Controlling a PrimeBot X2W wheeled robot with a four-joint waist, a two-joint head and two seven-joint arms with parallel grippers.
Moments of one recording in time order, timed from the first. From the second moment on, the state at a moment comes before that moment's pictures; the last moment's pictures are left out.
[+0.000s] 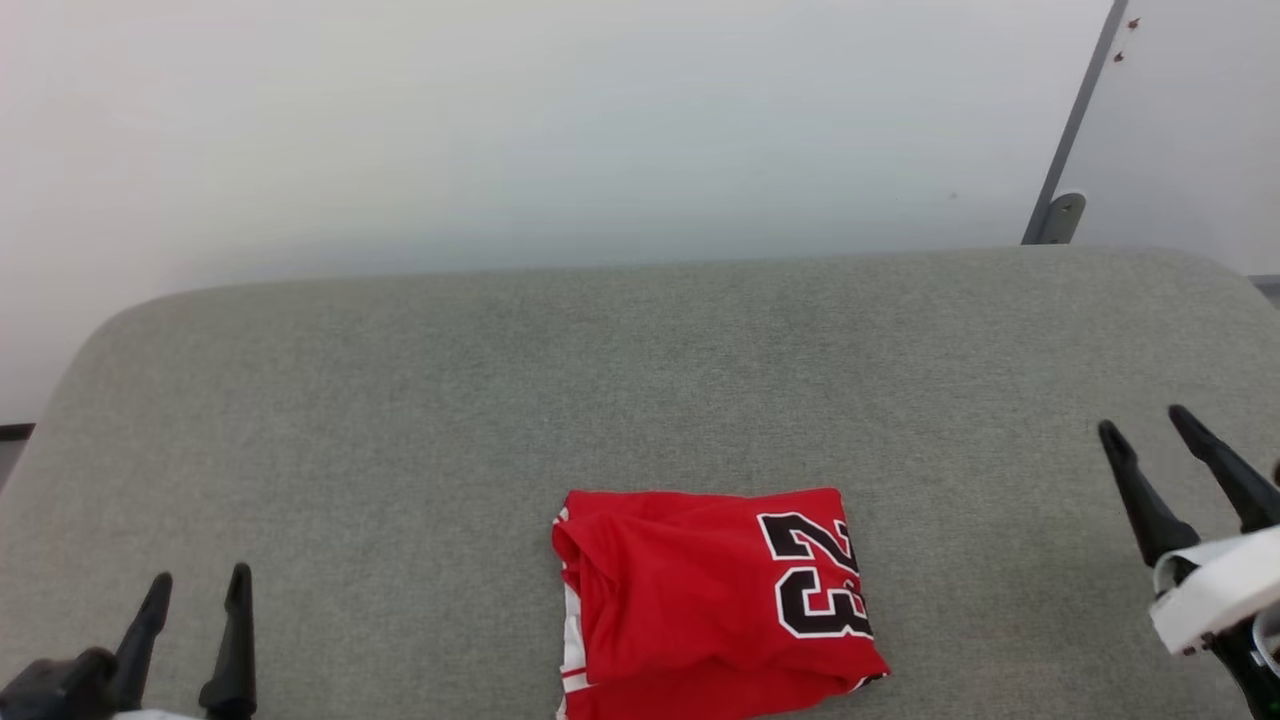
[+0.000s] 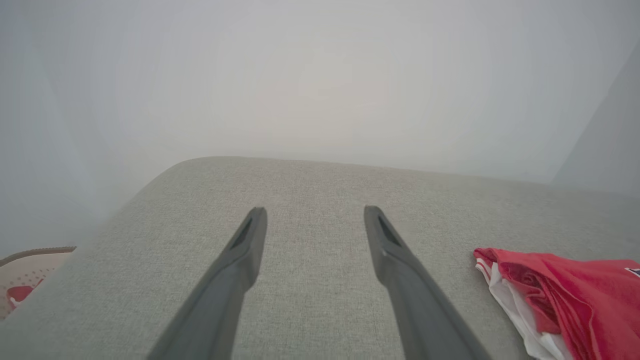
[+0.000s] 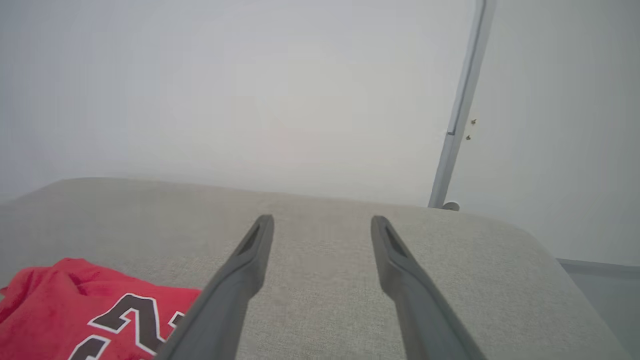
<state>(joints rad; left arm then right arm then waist) 0.06 0.41 0.00 0.21 -0.53 -0.05 -0.26 -0.33 -0.59 0.41 0.39 0.68 0.13 -0.25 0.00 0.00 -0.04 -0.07</state>
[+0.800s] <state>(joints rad) 0.10 0.37 0.06 0.18 -0.48 -0.08 -0.26 -0.09 -0.46 0.15 0.25 0.54 0.13 -0.26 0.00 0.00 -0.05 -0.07</state>
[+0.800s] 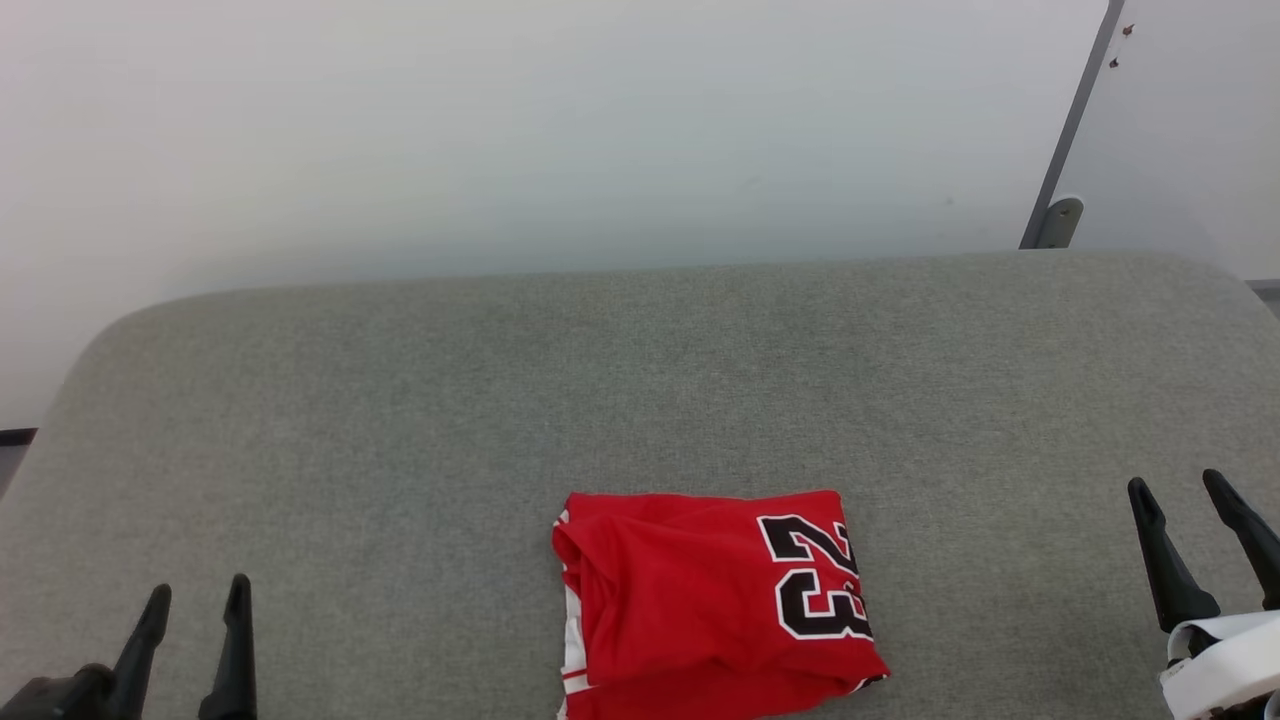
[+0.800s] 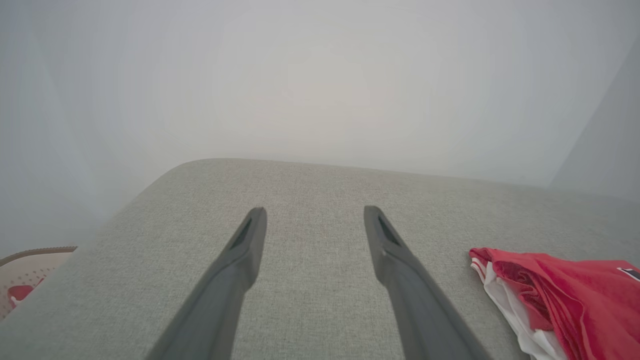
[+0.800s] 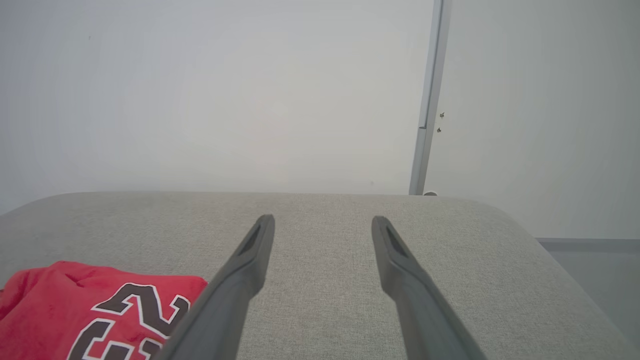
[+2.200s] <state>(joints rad) 0.09 0.36 0.02 0.18 -0.48 -0.08 -0.25 -0.12 -0.43 0.32 0.28 0.64 0.13 0.03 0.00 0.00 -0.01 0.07</state>
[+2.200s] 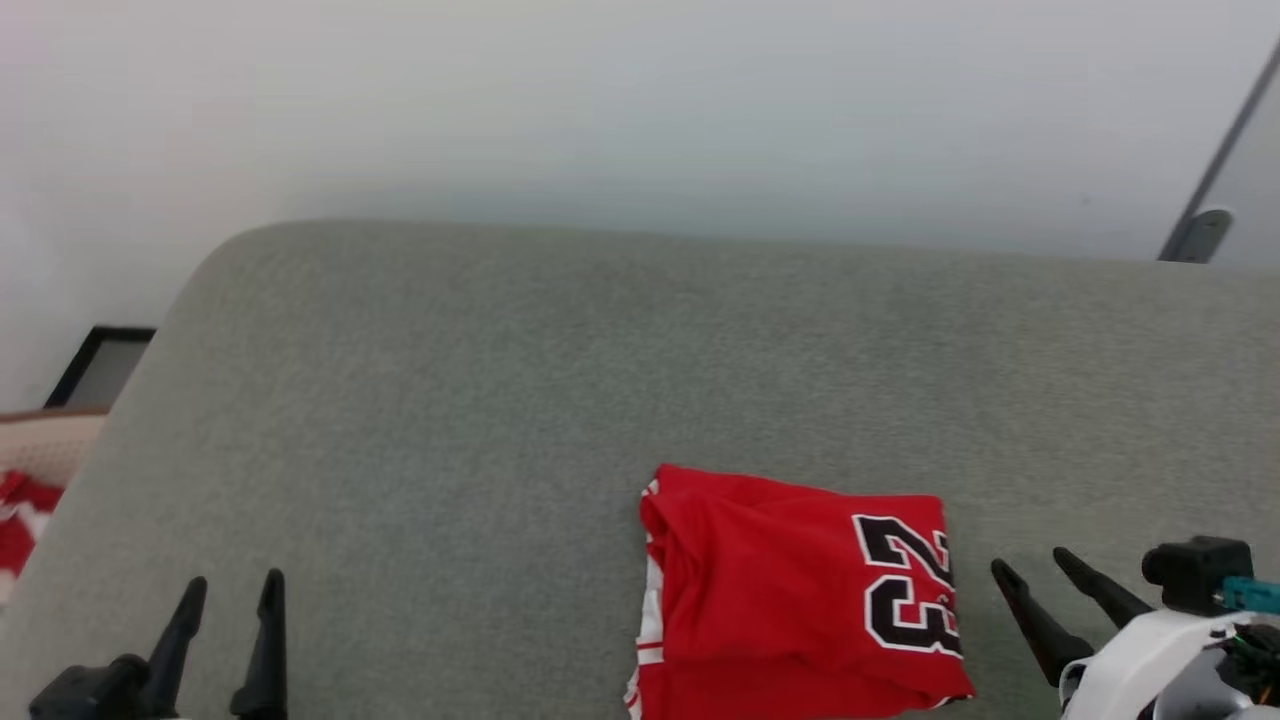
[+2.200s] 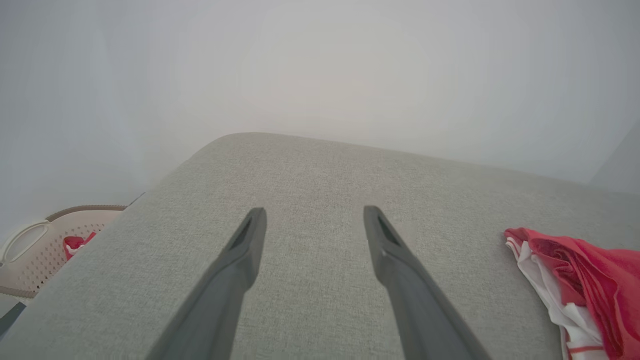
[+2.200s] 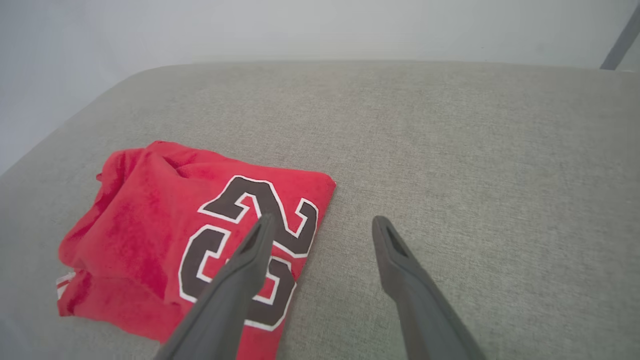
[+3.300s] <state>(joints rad) -0.03 0.32 -0.01 0.25 -0.47 -0.11 -0.26 -0.35 -0.45 0.41 0.48 0.79 0.13 0.39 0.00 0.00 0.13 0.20</state>
